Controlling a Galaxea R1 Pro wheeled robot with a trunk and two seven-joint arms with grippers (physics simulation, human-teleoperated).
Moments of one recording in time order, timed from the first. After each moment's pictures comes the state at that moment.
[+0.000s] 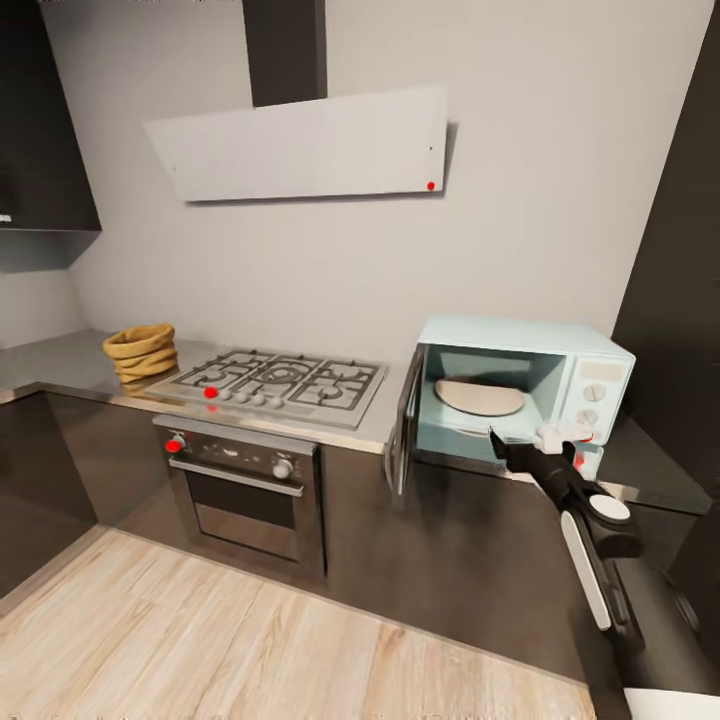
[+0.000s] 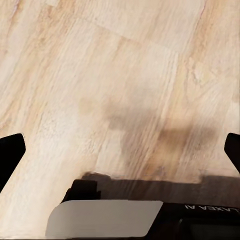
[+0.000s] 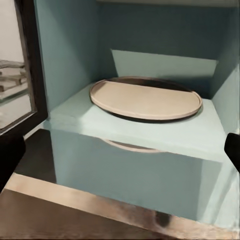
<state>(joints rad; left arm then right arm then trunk) -0.09 -0.05 0.09 -0.24 0.01 -0.19 -0.01 -0.46 -0.12 -0.09 -1.51 -0.01 0.43 0.11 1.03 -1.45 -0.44</state>
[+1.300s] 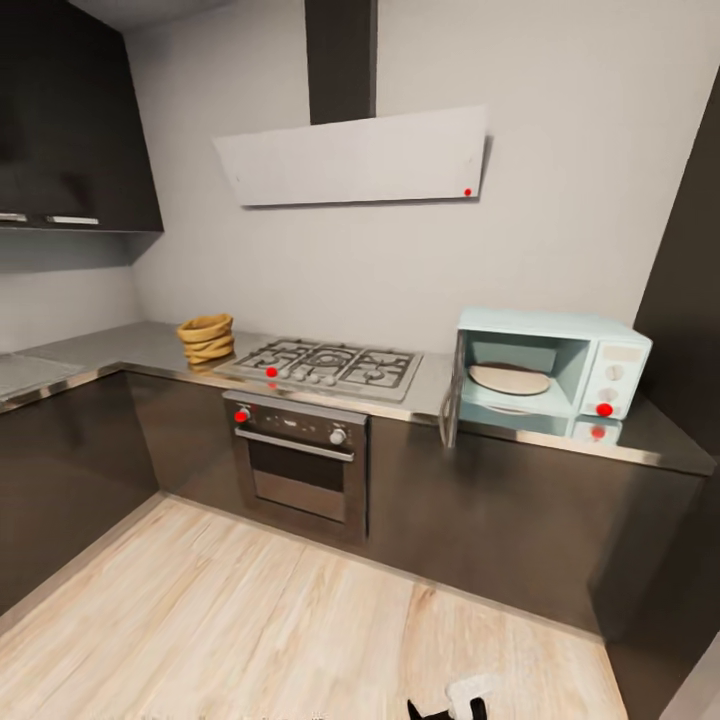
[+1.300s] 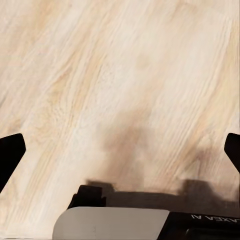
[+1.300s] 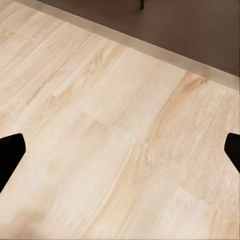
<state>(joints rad) -0.10 -0.03 0.11 -0.24 0.02 -0.20 -0.01 -0.19 0.05 0.18 -0.54 -0.02 -0.19 0.10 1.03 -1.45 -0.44</state>
